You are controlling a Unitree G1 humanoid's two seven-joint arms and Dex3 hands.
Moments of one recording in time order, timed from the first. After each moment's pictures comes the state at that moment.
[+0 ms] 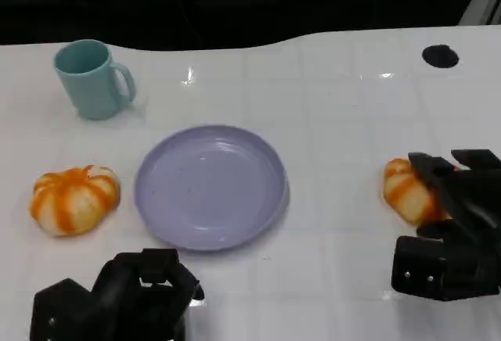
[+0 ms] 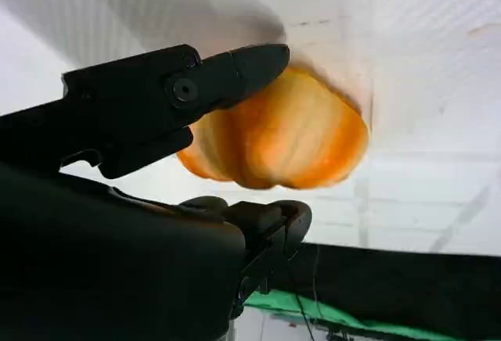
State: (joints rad) left arm 0.05 -0.02 0.03 0.42 -0.16 -0.35 -0.32; right arm -0.40 -0.37 0.37 0.64 -0.88 -0.04 -0.23
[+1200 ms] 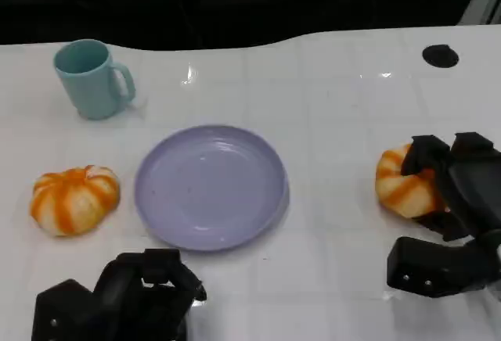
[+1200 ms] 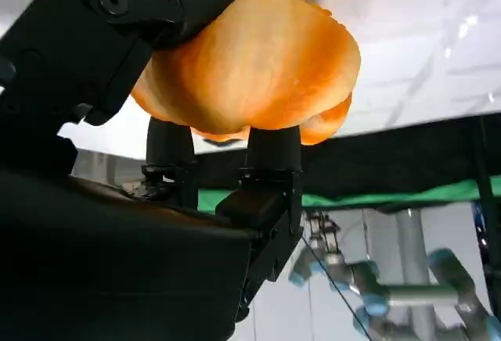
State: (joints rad) left arm 0.06 -0.02 0.01 0.39 -0.16 -0.34 -0.31; right arm -0.56 -0.33 0.47 1.00 -0.81 -0.36 -0.79
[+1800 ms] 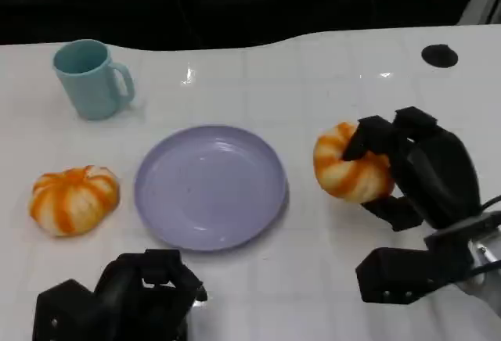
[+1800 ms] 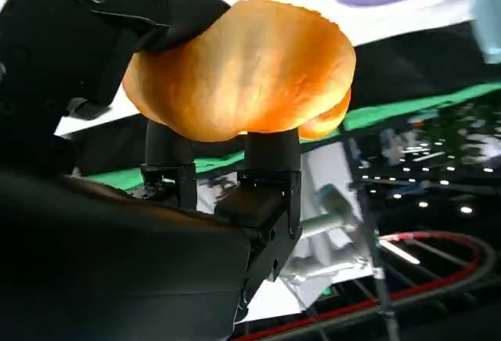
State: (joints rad) left arm 0.06 -0.02 0.01 0.39 -0.16 -0.34 -0.31; right arm -0.50 -0.30 0.46 0.71 -0.78 -0.49 -0.74
